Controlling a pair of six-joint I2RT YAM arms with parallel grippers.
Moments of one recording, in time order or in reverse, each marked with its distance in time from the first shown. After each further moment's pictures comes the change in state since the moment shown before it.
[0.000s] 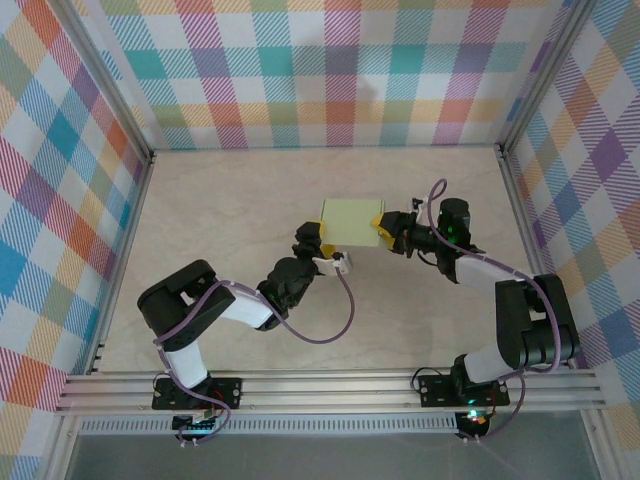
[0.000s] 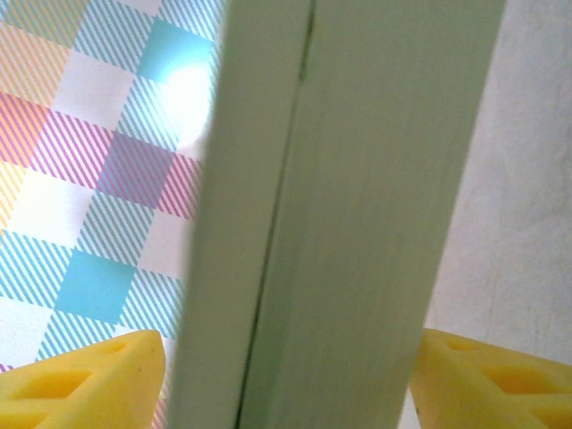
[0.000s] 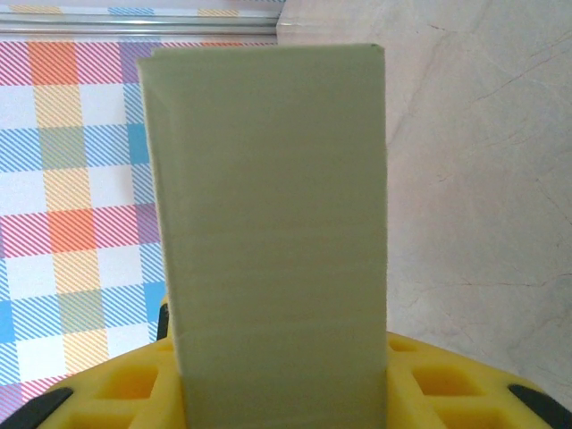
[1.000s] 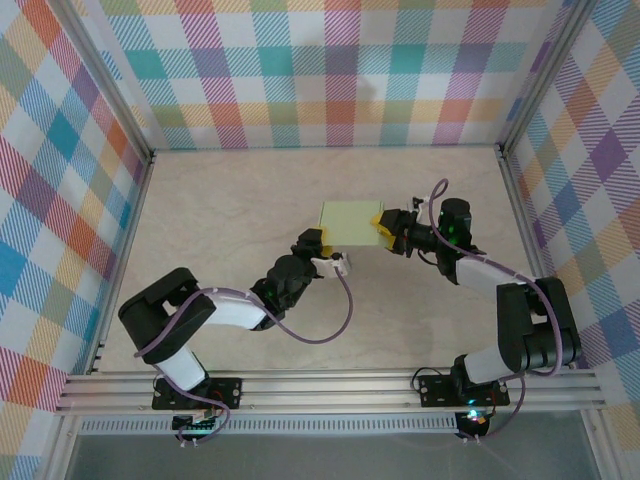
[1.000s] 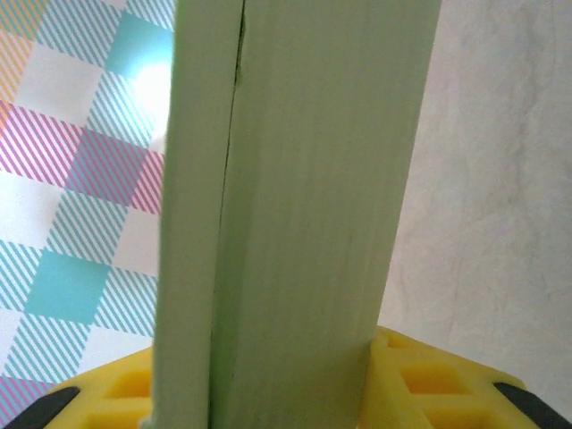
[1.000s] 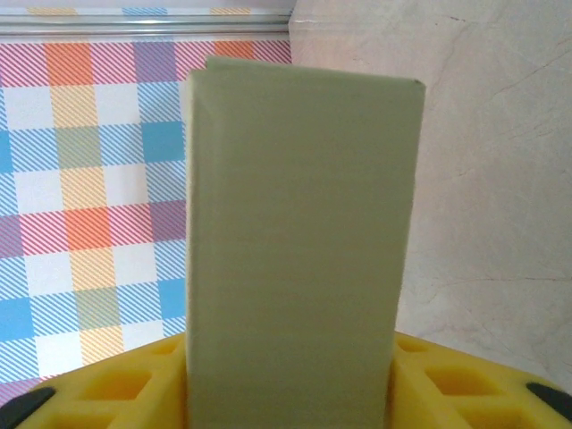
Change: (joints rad) left arm -0.009 -0.127 -0.001 -0.236 0.006 -0.066; right arm 0.001 -0.024 -0.007 0.020 -0.003 0.045
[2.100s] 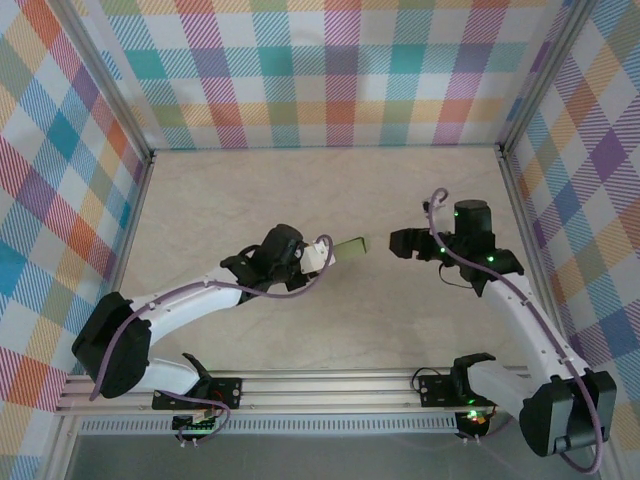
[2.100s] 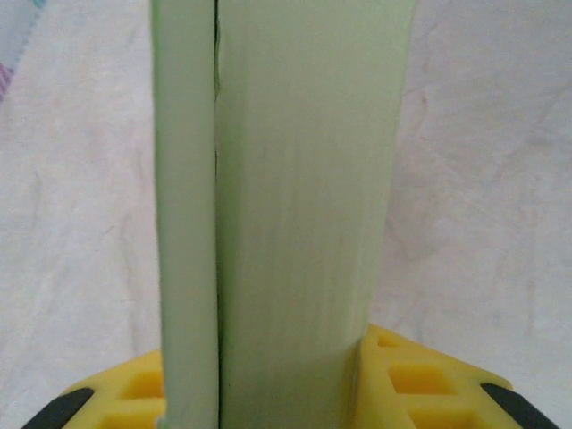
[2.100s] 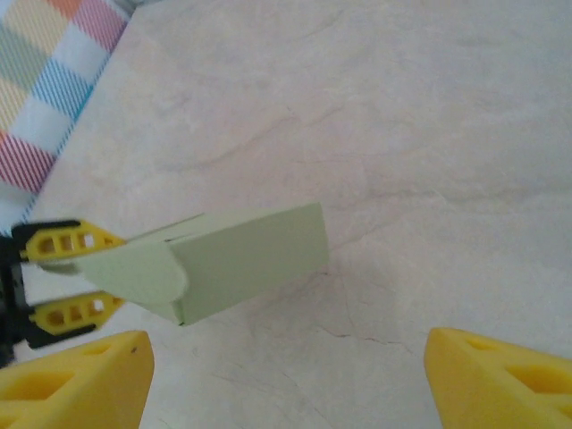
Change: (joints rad) left arm 0.123 -0.264 0.294 -1.220 0.402 -0.533; right arm 0.085 -0.420 0.195 -0.949 0.498 -1.071
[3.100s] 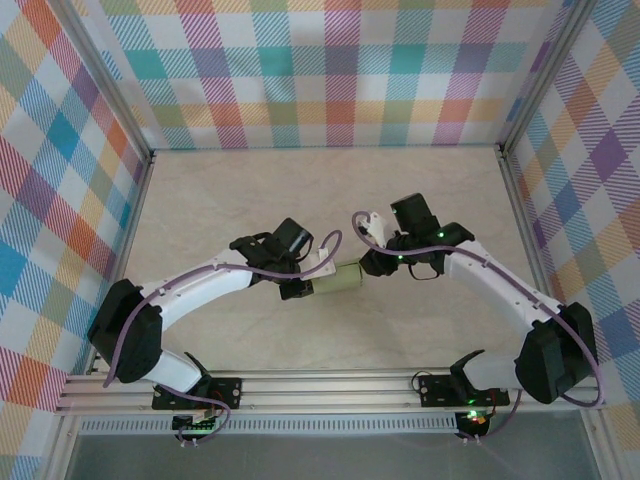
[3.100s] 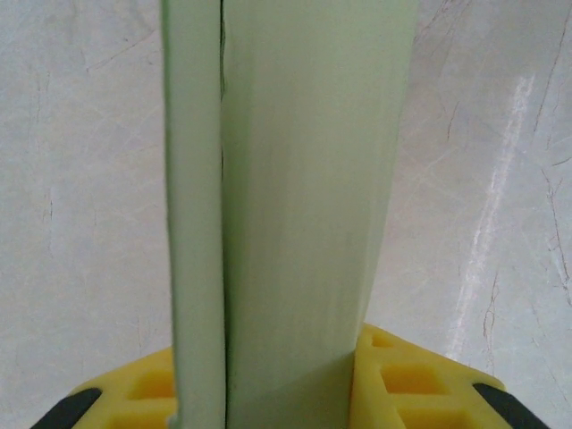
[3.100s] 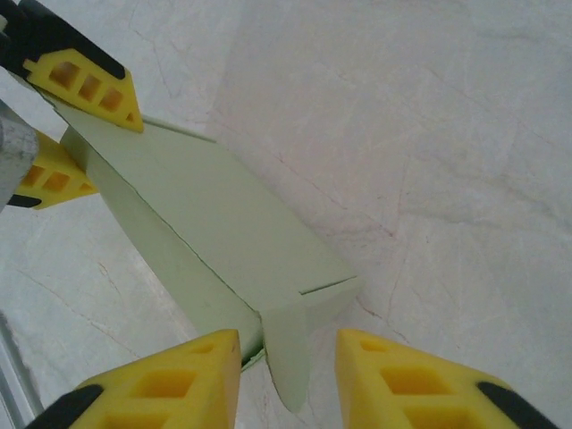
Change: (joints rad) left arm 0.011 0.108 0.172 -0.412 0.127 0.000; right arm 0.286 0.293 0.188 -0.195 0.094 -0.445
